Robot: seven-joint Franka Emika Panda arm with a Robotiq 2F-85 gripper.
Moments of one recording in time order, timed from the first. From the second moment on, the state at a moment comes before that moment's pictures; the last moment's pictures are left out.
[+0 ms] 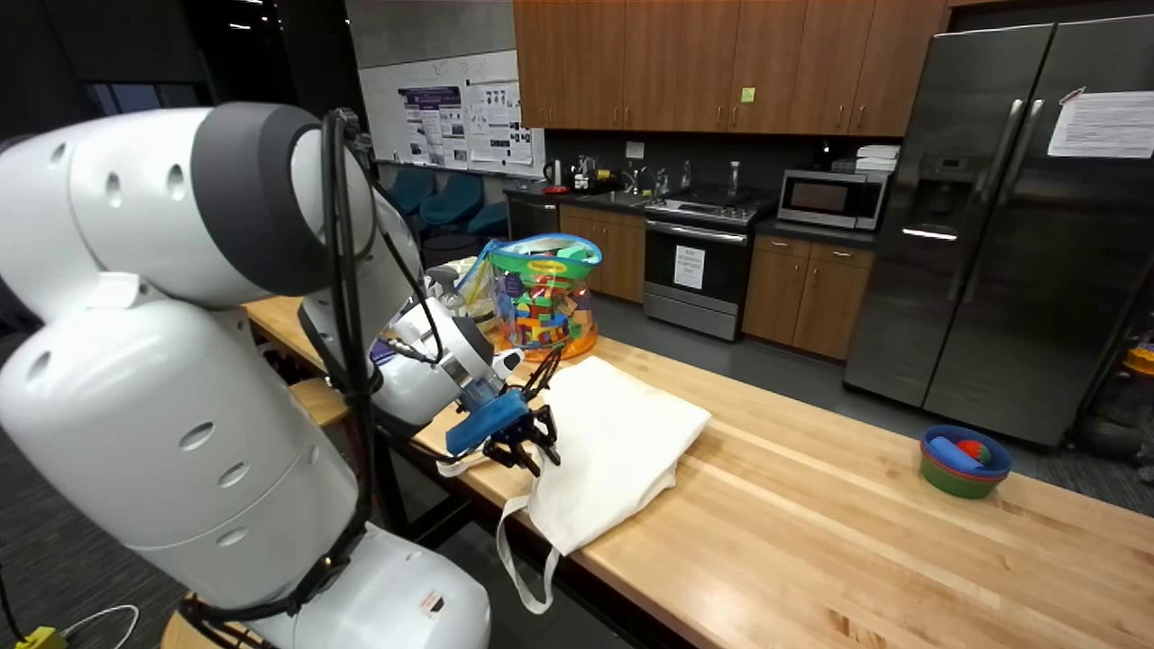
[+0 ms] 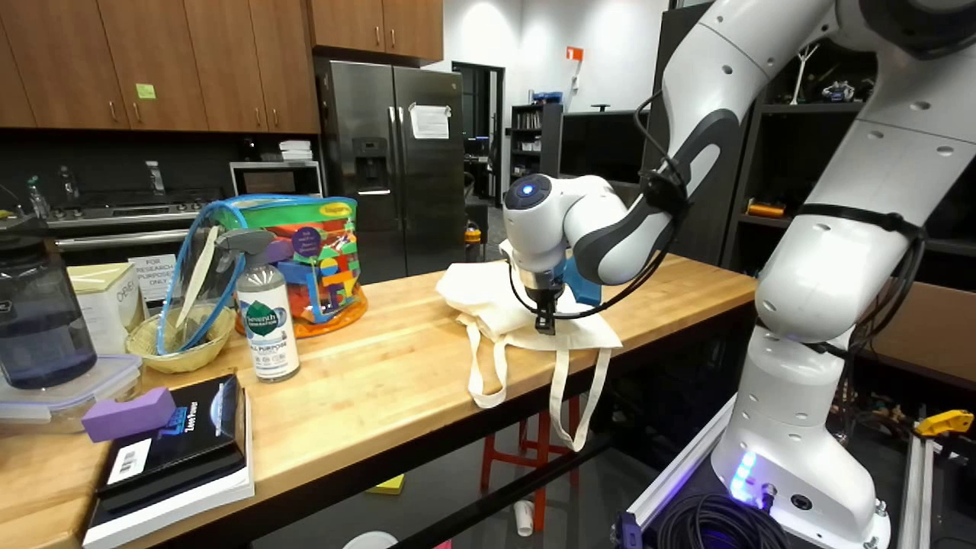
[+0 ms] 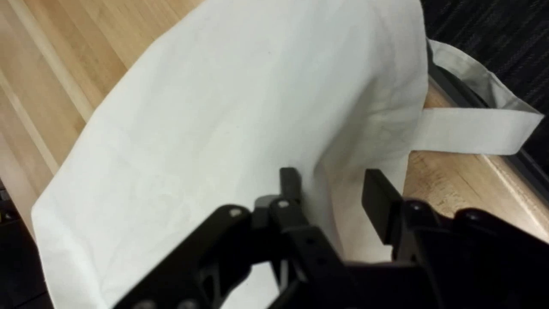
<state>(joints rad) 0.08 -0.26 0.35 -2.73 -0.73 2.37 0.40</state>
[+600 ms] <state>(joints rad) 0.09 -0.21 0.27 -2.70 -0.68 2.34 0.29</state>
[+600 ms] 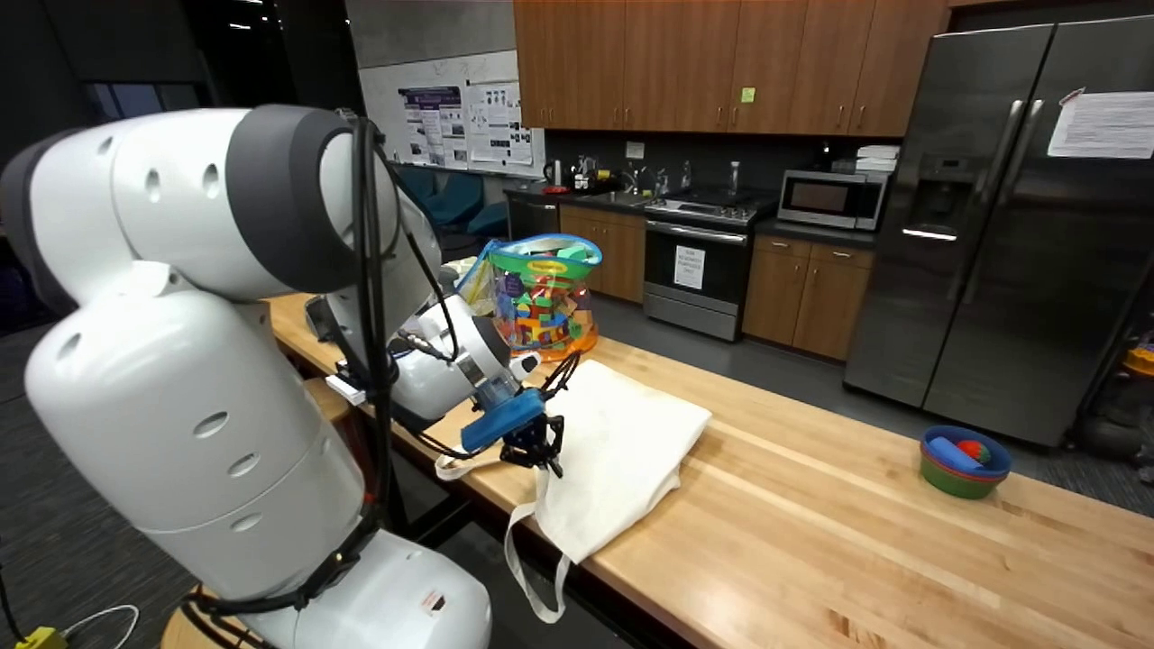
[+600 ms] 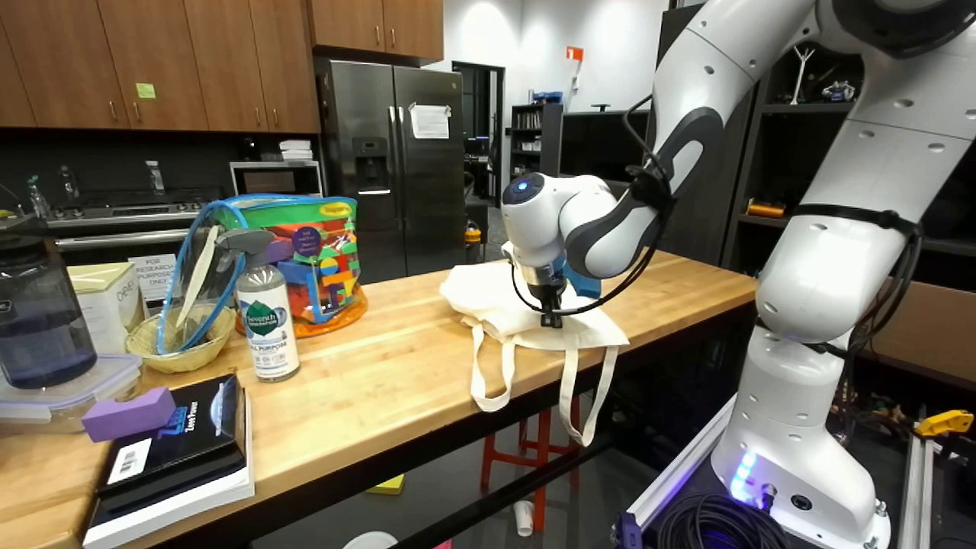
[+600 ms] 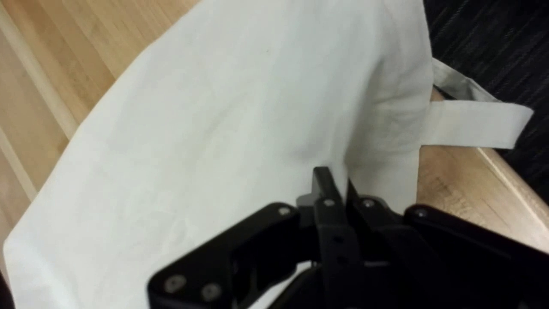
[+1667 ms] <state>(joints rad) 0.02 -0.27 0.07 -2.66 -0.58 2.12 0.13</state>
